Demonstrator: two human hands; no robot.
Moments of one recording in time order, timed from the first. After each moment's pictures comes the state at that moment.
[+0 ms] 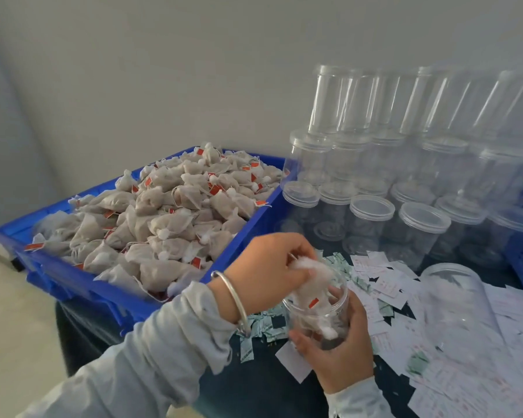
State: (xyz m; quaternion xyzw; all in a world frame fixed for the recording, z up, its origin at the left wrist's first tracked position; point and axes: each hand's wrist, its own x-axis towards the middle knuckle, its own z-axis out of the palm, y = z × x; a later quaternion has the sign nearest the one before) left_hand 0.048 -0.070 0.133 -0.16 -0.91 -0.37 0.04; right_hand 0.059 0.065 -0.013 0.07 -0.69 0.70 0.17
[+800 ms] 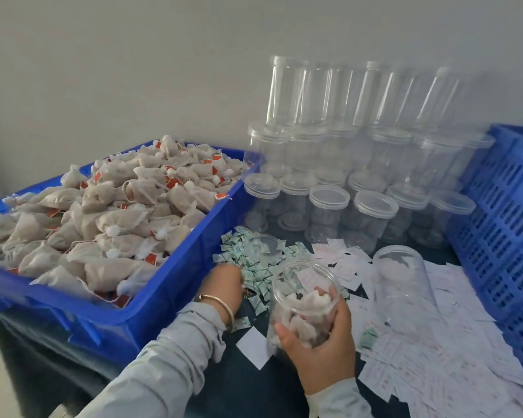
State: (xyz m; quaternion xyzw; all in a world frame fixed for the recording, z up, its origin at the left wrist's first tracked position) left_hand -0.027 -0.064 0.015 0.03 -0.99 -0.09 -0.05; right_hand 0.076 0.096 -0.019 0.02 -0.73 0.64 0.25
